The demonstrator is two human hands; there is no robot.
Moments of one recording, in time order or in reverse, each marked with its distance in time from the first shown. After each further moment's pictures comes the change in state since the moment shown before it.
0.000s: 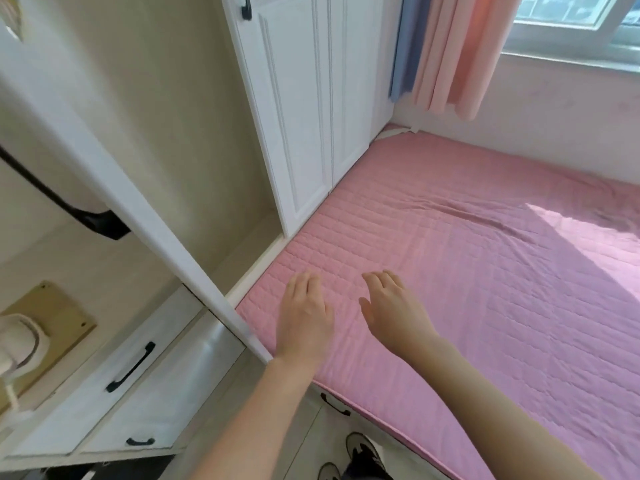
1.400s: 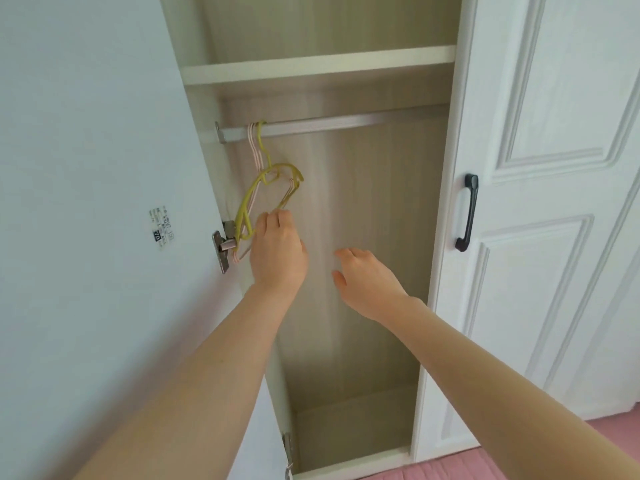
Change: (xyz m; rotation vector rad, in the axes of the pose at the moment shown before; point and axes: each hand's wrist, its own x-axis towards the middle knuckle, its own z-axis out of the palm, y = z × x) left_hand 0.346 -0.132 -0.275 0.542 0.842 -0.548; right_hand 0.428 -0.226 -0.176 0.189 0.134 -0.939
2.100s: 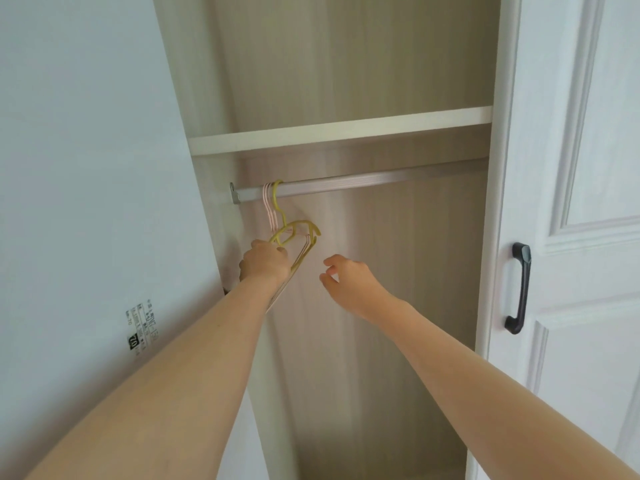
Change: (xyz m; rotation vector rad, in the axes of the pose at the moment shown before) left_hand 0.129 -0.045 0.022 -0.198 -0.296 -0.559; right_hand 0.132 -0.008 -0.007 0.392 -0.018 0.016
